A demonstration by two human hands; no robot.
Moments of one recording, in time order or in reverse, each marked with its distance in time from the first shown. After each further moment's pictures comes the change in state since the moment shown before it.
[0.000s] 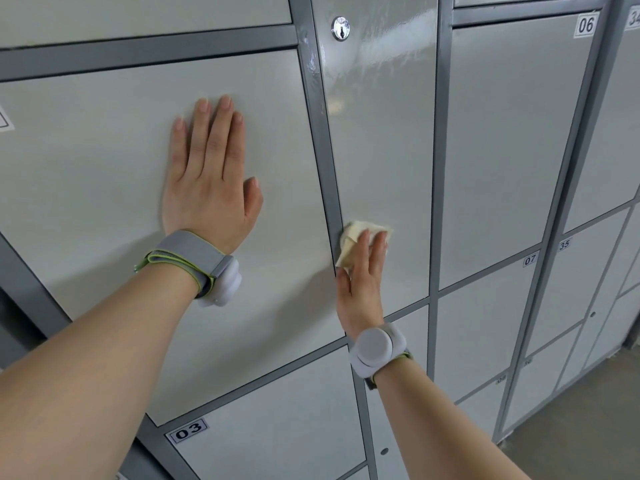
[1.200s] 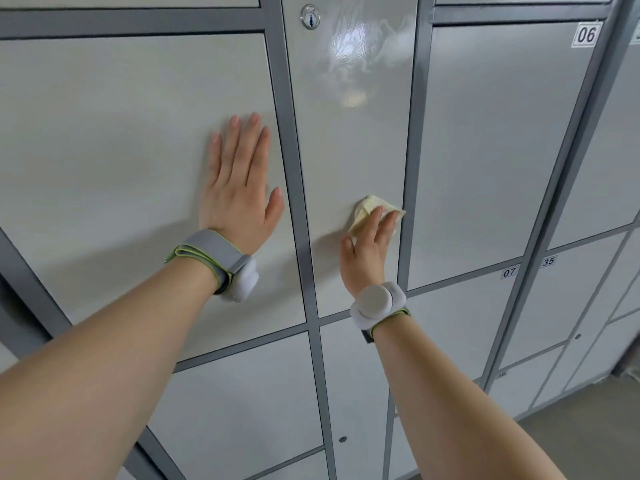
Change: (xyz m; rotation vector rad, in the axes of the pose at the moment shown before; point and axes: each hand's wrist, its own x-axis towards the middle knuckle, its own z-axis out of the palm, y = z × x) left_hand -0.006 0.077 0.010 -0.149 -0.060 -0.071; right_hand 0.050 0.019 -0.060 -0.128 -0.095 0.081
